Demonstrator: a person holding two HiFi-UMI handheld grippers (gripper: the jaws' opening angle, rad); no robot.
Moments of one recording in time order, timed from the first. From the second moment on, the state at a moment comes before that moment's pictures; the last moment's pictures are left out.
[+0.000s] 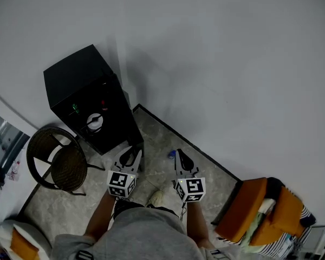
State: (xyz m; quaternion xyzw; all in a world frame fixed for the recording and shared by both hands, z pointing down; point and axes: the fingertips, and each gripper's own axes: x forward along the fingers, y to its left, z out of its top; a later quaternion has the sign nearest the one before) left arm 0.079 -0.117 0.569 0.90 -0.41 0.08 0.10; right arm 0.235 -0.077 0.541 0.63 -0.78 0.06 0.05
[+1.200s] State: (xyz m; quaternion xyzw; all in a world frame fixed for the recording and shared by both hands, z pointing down) left arm 0.164 -0.143 0.572 0.93 -0.35 0.08 0.10; right arm 0.318 -0.043 0.545 0.71 -0.70 0.07 0.05
